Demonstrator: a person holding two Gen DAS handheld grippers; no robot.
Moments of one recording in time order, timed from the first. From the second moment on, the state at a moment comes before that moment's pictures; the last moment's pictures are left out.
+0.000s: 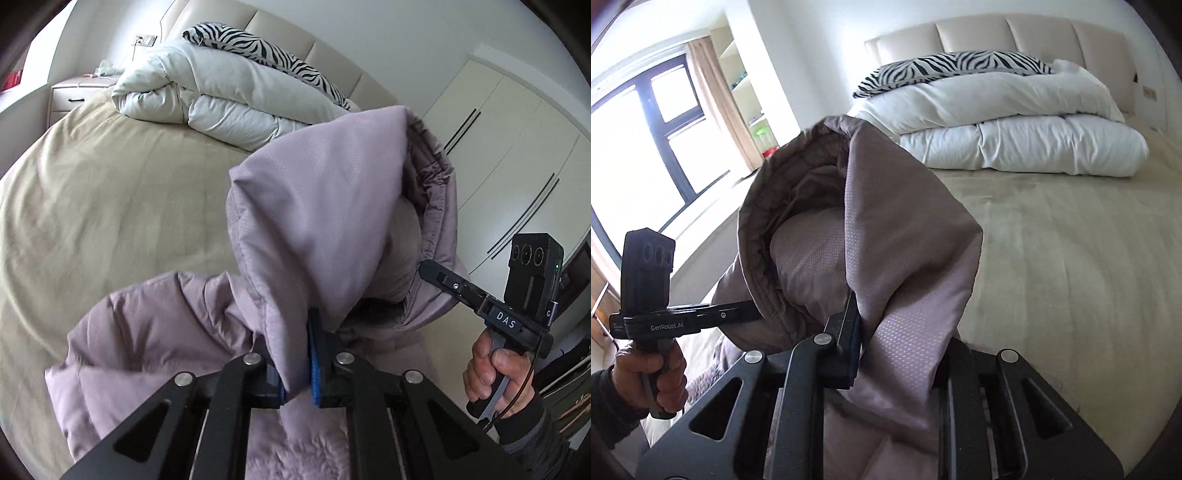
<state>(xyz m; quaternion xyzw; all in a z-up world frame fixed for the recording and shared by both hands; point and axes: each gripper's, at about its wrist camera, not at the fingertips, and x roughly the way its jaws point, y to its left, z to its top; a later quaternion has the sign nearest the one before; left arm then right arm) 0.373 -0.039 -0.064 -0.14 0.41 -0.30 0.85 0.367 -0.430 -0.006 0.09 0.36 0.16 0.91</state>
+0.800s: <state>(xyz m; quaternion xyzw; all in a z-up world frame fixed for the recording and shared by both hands) 0.234 0.002 -0.011 -0.06 0.31 -0.26 0.91 0.132 -0.417 -0.022 0.11 0.40 0.12 0.90</state>
